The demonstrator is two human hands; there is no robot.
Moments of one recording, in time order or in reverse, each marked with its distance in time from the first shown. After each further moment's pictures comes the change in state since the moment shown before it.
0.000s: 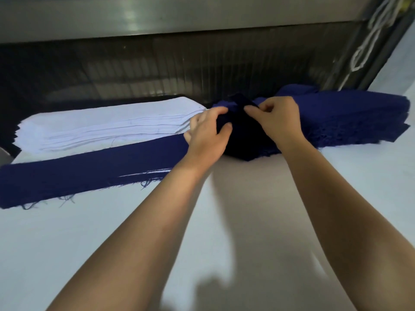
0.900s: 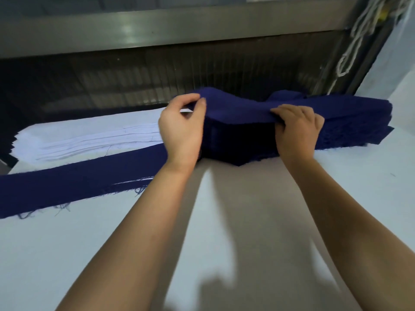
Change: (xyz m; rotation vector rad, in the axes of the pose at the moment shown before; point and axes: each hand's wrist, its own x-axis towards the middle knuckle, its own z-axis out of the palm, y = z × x) left_hand -0.001 0.033 -0.029 -0.434 0.452 -0.014; right_hand -0.009 0.050 -0.026 -0.438 0.260 -0.212
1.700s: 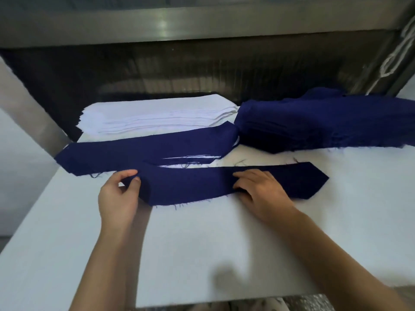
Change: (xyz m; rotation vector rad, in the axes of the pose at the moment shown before) left_hand -0.071 -0.063 -0.226 0.425 0.168 -0.377; right_hand -0.132 -0.098 -0.007 0.159 -0.595 -0.515
